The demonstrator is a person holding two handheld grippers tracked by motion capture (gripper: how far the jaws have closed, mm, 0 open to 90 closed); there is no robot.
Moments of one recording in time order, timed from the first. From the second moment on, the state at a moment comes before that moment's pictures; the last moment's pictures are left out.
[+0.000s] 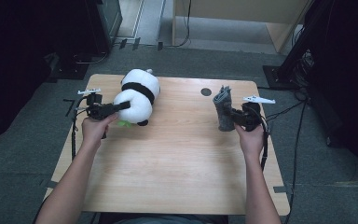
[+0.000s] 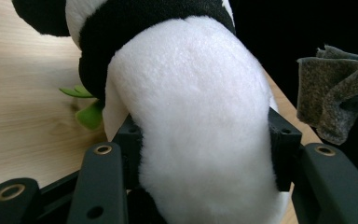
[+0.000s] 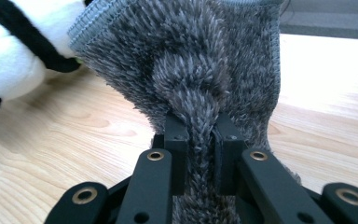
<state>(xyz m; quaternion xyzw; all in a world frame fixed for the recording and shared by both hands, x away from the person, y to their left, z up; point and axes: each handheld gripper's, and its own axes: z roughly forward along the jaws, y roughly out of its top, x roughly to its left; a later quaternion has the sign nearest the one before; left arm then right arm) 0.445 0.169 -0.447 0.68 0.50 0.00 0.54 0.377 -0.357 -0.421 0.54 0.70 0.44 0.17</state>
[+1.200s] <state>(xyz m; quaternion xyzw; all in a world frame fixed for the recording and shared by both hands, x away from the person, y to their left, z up) 0.466 0.210 -0.482 0.69 0.52 0.06 0.51 0.402 -0.394 -0.485 0.60 0.69 0.36 0.17</state>
